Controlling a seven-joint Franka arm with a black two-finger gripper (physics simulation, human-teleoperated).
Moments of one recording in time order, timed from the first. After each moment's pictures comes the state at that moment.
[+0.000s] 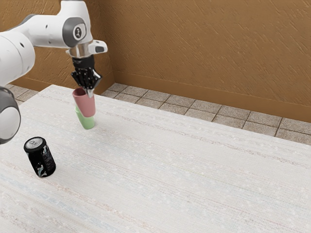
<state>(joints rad) -0.01 0.49 0.27 -1.23 -0.08 1.62 0.21</state>
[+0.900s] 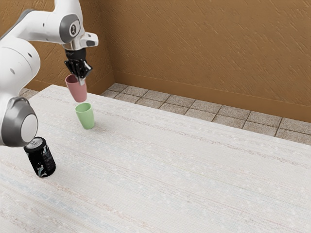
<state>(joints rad) 0.16 0.76 0.20 -0.79 -0.02 1.57 0.36</state>
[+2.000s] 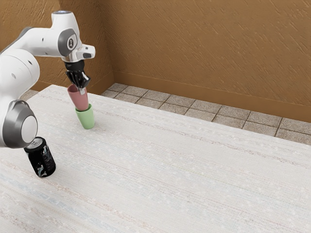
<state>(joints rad) 0.25 0.84 0.12 -0.80 -0.03 1.67 0.48</state>
